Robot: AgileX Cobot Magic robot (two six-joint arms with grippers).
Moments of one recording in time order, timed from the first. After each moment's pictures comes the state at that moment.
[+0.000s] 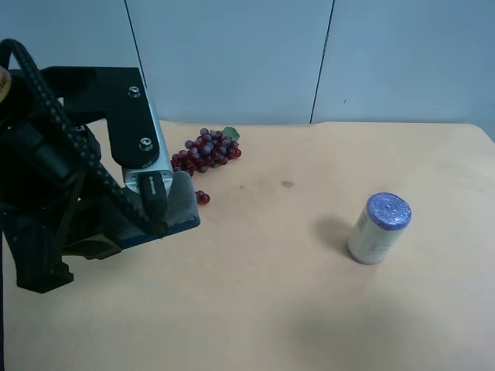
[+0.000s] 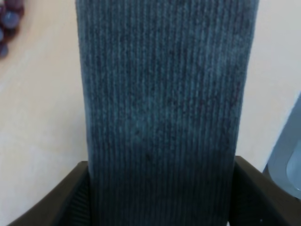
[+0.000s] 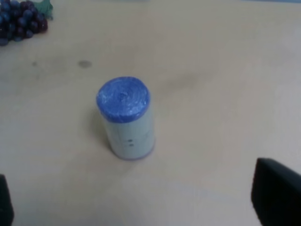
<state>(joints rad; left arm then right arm) -0.94 1.25 -1.05 0.13 1.10 0.26 0.15 0.00 -0.50 0.08 1.07 -0.07</state>
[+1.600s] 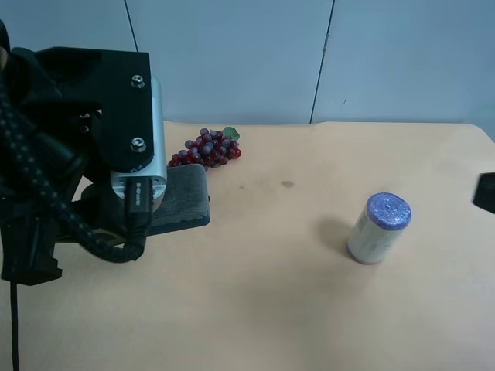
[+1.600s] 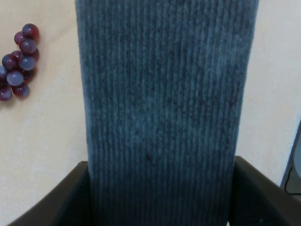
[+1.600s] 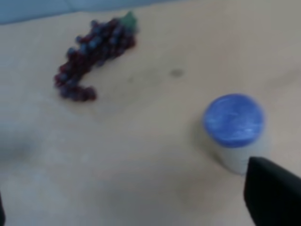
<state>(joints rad) -0.95 1.25 -1.08 0.15 1.10 0.40 0.15 0.36 -0.55 0.49 0.87 -0.10</state>
